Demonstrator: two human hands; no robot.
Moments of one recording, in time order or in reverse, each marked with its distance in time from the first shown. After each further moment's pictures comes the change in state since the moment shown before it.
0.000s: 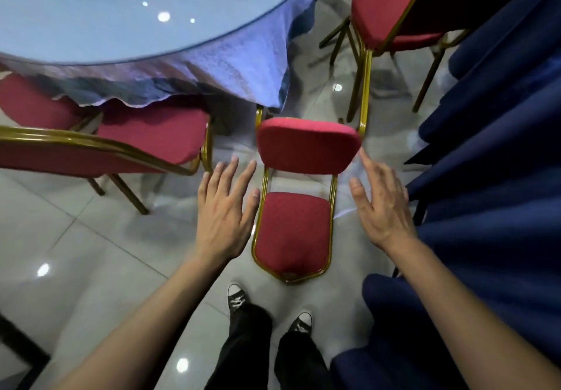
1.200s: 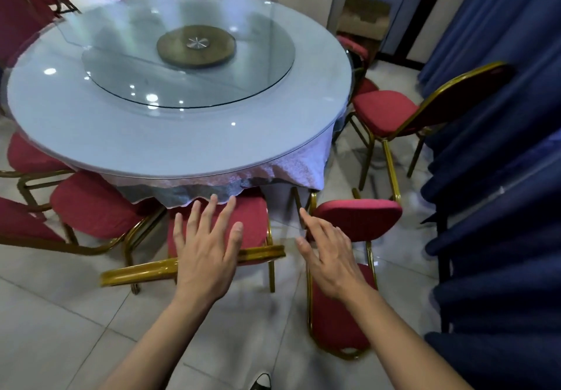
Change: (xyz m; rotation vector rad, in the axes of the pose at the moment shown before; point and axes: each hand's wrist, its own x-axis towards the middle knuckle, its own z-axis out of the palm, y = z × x) left_hand 0.083 -0.333 -0.229 -0.096 0.107 0.036; right_hand 0.059 -0.420 0.134 0.058 -0.110 0.014
